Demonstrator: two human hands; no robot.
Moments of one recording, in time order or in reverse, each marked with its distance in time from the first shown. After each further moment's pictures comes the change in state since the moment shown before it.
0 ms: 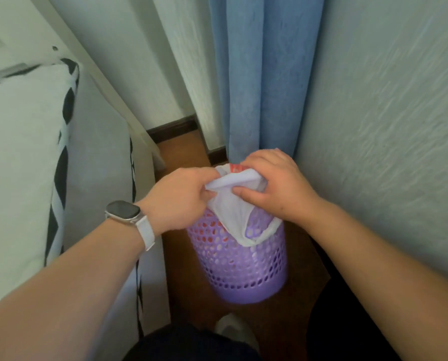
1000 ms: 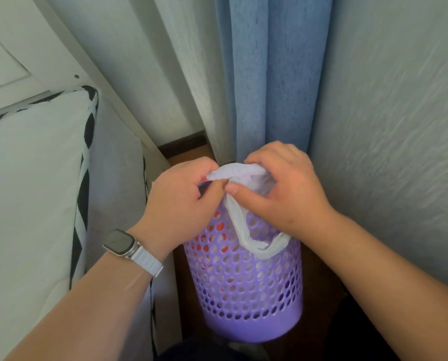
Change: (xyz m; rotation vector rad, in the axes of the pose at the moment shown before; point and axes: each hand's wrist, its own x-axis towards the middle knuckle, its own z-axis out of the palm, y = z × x) left_hand -0.008 0.023 -0.030 -0.114 0.477 0.028; right_hand 0.020 -0.060 -0.035 0.072 0.315 0.010
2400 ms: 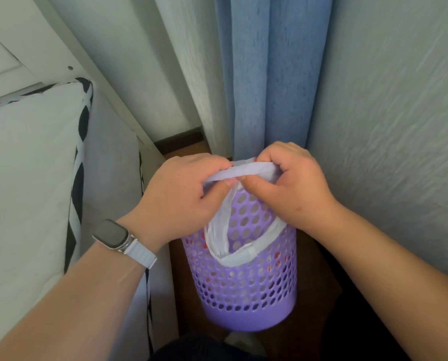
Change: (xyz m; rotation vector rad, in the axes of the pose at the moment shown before) left_hand 0.004 -0.001 -0.005 0.046 -0.107 0.202; right_hand 0.000 0.004 -0.004 0.130 -0.024 0.131
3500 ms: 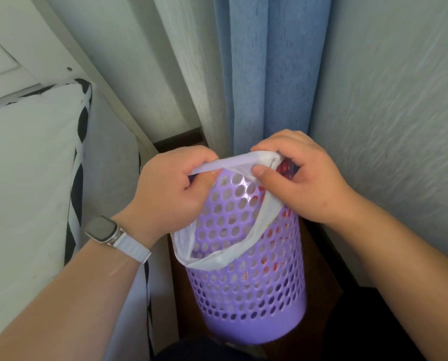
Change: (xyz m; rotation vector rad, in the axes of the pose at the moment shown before) left_hand 0.000 -0.007 -0.007 -0.121 0.109 -0.077; right_hand 0.009 0.005 -0.023 0.087 -0.101 -0.162
